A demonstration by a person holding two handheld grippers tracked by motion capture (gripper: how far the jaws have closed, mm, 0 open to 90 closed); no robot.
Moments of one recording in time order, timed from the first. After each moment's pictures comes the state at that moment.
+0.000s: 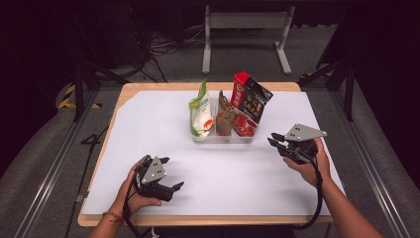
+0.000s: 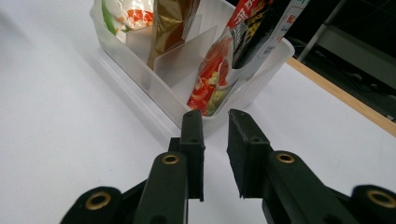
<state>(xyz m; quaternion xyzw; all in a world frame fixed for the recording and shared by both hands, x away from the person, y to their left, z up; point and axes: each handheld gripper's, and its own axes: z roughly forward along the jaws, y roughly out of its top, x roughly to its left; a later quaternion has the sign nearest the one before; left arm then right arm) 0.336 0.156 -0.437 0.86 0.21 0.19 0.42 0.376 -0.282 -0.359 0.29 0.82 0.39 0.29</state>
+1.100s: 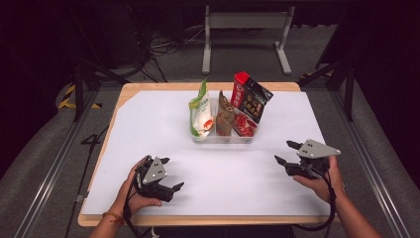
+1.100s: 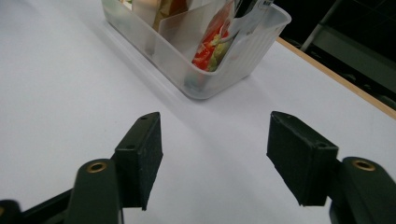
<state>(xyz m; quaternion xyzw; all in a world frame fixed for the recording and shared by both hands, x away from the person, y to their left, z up) 0.336 0.155 -0.438 0.87 0.21 0.19 0.41 0.345 -0.312 -0.383 0.28 0.82 0.39 0.30</state>
